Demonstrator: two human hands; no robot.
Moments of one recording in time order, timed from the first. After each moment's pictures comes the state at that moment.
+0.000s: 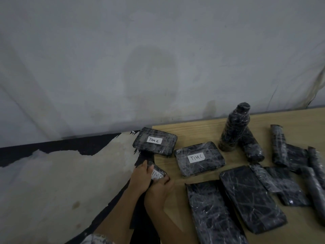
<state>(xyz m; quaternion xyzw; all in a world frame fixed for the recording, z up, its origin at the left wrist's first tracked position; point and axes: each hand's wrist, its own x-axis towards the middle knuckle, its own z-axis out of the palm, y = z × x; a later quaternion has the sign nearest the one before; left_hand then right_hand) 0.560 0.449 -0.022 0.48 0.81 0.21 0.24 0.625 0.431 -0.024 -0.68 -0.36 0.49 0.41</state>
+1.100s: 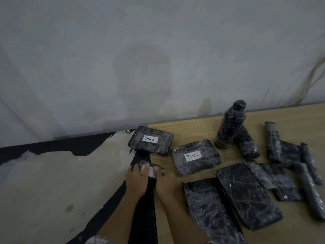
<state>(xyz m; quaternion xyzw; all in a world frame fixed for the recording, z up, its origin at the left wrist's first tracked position) 0.562 0.443 -0.048 0.37 0.84 0.33 0.24 0.666 0.459 -0.010 -0.66 -0.50 0.51 0.25</state>
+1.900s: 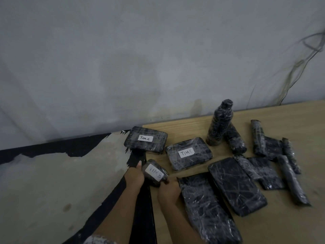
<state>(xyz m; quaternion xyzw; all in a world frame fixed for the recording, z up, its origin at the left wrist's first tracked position) 0.574 0.452 -0.028 0.21 0.83 0.38 0.34 0.680 0.436 -0.030 -0.74 -0.43 0.45 0.27</state>
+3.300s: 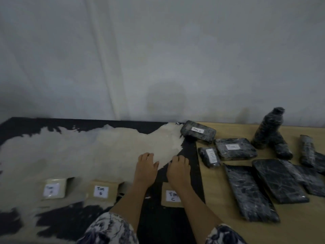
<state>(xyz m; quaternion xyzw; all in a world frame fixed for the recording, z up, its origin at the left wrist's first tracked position) 0.501 0.245 0.027 0.49 0.84 0.22 0.06 0.610 0.301 0.031 -0.50 -0.84 0.14 0.13</state>
